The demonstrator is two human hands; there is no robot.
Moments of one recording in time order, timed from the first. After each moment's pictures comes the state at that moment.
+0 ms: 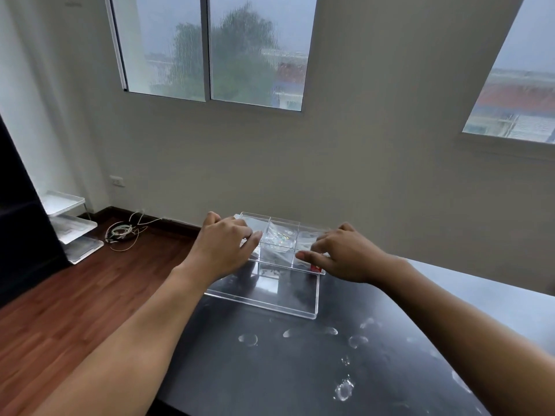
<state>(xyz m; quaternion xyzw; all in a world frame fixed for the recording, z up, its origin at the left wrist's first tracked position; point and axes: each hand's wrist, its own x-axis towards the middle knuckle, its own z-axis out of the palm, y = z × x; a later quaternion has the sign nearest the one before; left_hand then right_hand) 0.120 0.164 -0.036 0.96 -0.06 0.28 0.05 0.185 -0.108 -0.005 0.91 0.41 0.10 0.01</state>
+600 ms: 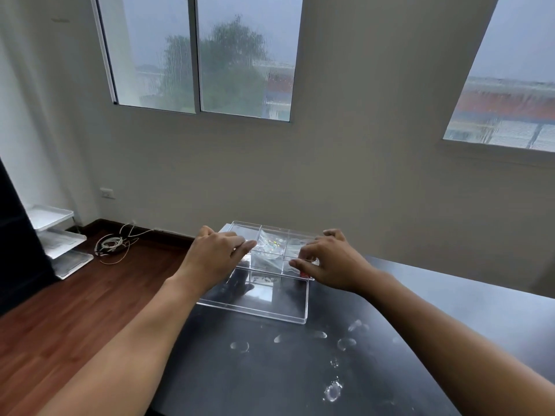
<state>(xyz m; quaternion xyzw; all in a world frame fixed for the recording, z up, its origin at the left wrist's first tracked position) 0.131 0.169 -0.047 0.95 -0.07 0.30 0.06 0.184 -0.111 -0.019 0.91 0.38 0.14 -0.08</state>
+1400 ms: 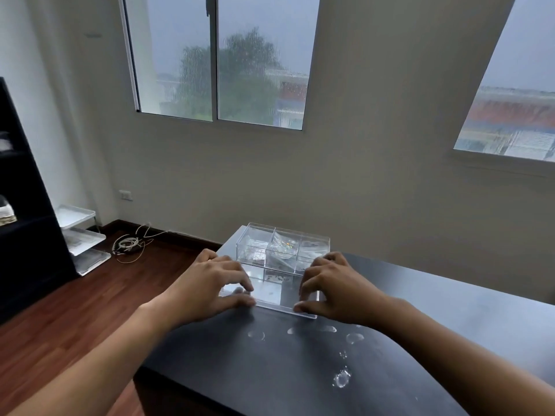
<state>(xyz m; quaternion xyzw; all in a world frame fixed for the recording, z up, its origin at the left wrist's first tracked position) 0.036 0.188 -0.044 0.94 -0.21 0.23 0.13 0.107 -0.108 -0.010 0.86 0.49 0.12 -0.05</state>
